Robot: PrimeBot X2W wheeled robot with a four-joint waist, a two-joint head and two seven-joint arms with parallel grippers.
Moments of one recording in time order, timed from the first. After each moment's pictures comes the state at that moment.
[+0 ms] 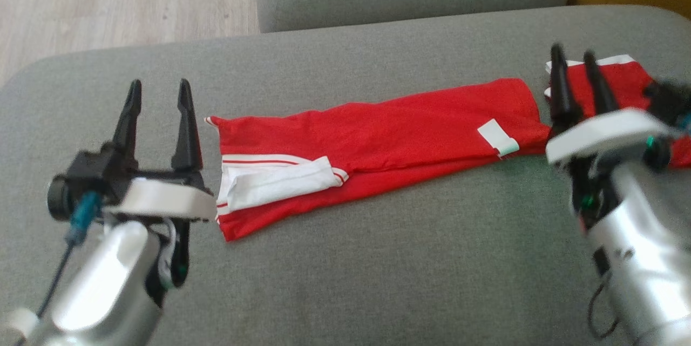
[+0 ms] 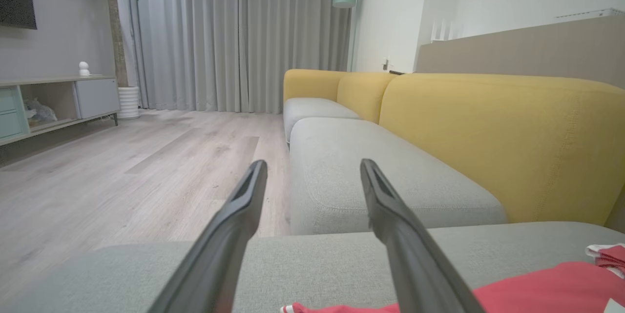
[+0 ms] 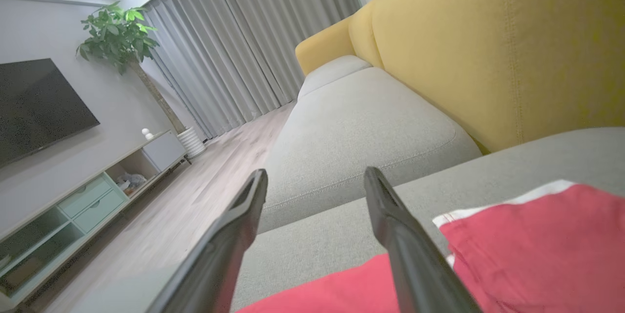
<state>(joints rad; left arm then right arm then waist) -0.44 0.43 -0.58 0.20 -0.70 0.31 -0.25 -0.61 -0.24 0.30 0.73 0.76 0.13 -0.23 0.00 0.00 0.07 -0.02</state>
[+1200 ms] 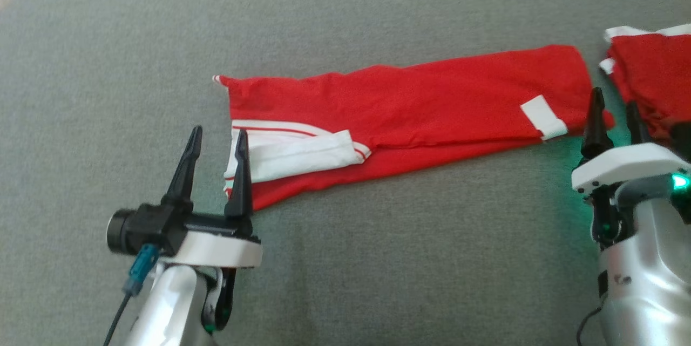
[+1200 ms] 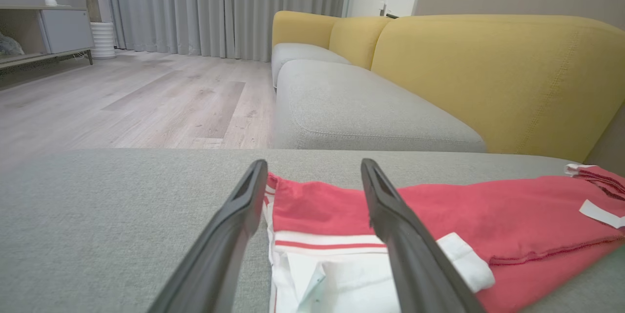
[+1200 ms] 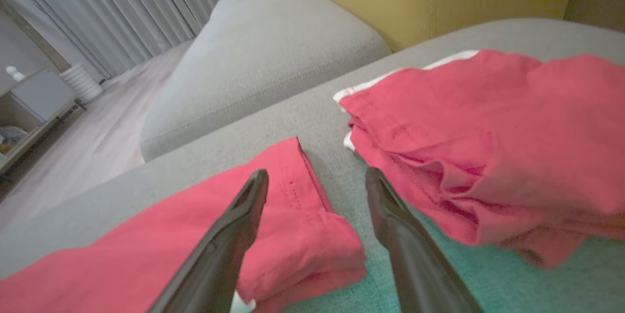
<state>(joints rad) -0.22 0.10 -0.27 0.24 -0.27 0.01 -0.26 -0.46 -0.05 -0.24 0.64 0.27 0.13 -0.08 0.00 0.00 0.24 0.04</state>
